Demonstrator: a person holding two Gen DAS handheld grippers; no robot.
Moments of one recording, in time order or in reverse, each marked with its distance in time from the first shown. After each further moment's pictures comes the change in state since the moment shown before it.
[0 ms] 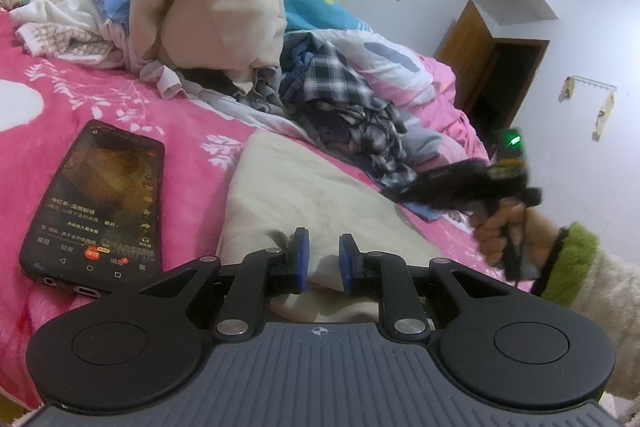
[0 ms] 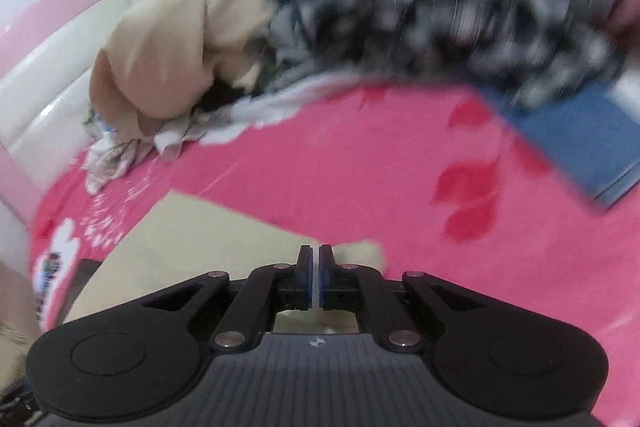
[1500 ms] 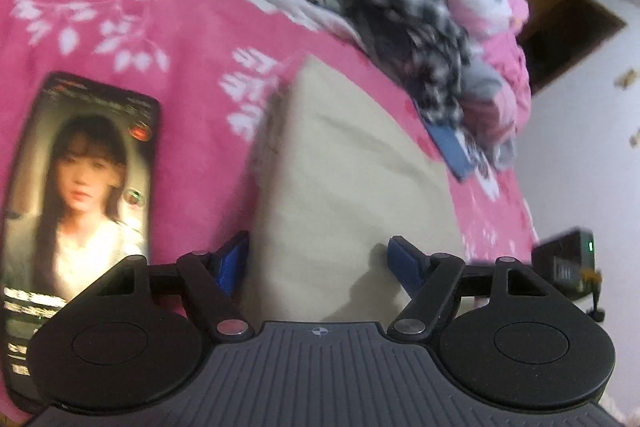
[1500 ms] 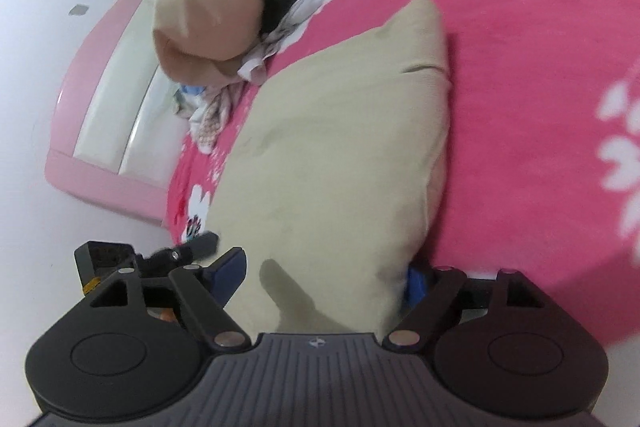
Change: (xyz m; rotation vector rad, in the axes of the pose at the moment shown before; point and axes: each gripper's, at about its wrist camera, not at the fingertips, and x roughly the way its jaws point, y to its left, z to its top) left arm 0.096 0.038 0.073 -0.239 0.470 0.067; right arm -0.003 -0.026 -0.073 0.412 0.286 0.436
